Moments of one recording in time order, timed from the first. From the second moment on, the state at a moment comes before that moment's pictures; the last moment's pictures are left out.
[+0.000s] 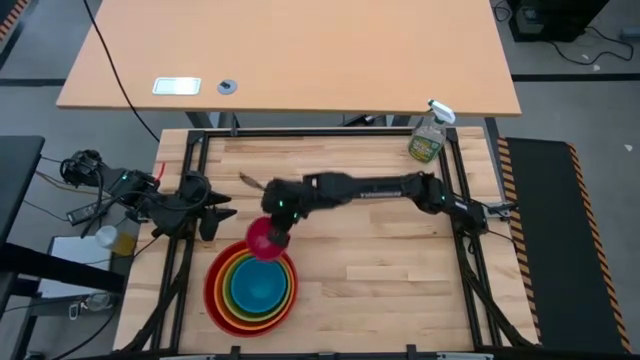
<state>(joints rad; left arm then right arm) -0.48 0.66 0.90 -0.97 -0.61 -0.88 0.04 2.32 2.35 -0.86 -0.09 0.37</state>
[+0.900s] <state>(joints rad) -0.48 0.66 0.90 -0.92 -0.61 -0.88 0.23 2.52 2.32 -0.62 0.07 0.44</state>
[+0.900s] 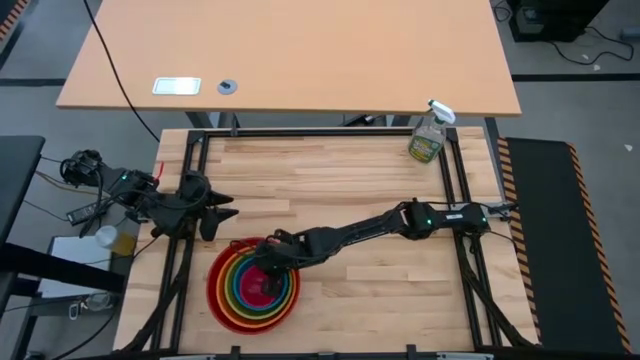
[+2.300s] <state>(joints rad) -0.51 0.51 0.79 -0.84 -0.72 -0.69 0.08 1.86 1.68 -0.60 0.13 0.35</state>
